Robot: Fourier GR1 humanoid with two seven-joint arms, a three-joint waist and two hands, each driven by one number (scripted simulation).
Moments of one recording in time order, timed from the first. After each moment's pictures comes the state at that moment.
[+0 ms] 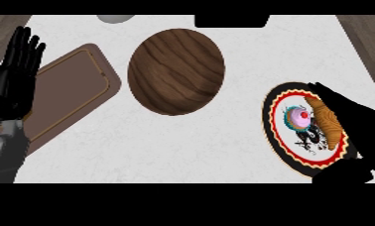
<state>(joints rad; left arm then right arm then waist) -0.25 0.45 0.07 -1.45 0.31 0.15 -0.06 -0.16 -0.82 0.34 -2.06 0.19 0.23 0.94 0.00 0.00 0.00</state>
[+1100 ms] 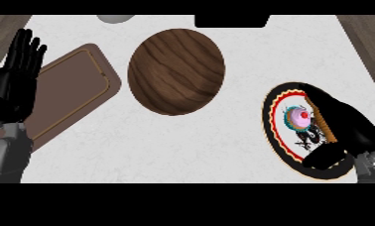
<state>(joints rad) -0.24 0.38 0.14 -1.48 0.22 0.10 -0.04 -0.09 -0.58 0.23 -1.76 0.50 0.32 0.58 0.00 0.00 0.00</state>
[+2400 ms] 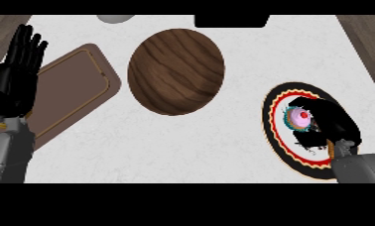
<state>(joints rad) -0.28 0.33 0.21 -1.46 0.16 0.04 -0.02 -0.14 -0.40 0.11 -1.41 0.77 0.27 0.32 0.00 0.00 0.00</state>
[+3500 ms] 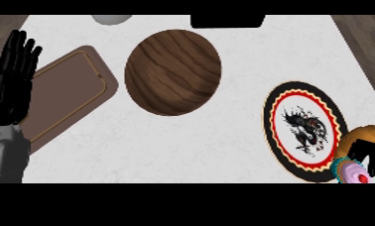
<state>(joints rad) -0.23 0.31 0.23 -1.52 0.14 0.03 0.01 0.28 -0.46 -0.04 -1.78 0.92 0.16 0.37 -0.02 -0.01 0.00</state>
